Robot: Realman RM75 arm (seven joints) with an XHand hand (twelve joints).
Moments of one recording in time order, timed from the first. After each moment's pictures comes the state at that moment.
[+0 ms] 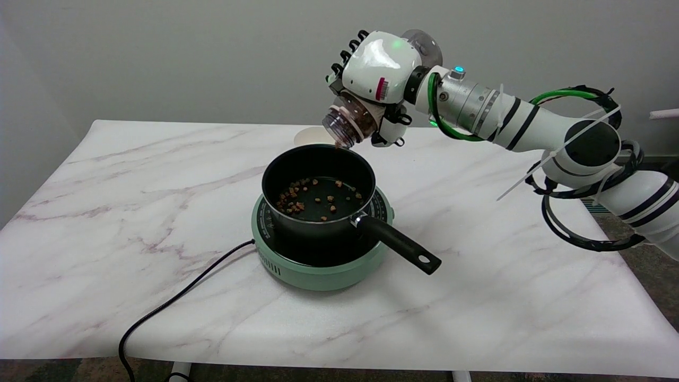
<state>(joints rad) 0.54 -0.69 -2.01 1.70 -1.19 0.27 1.65</state>
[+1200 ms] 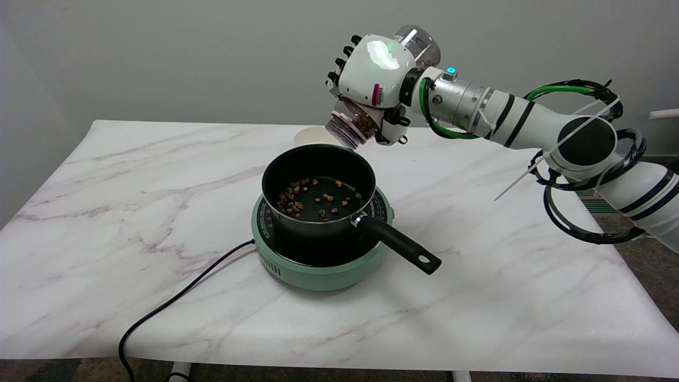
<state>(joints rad) 0.60 -0.68 -2.06 1.71 -1.37 0.29 1.72</state>
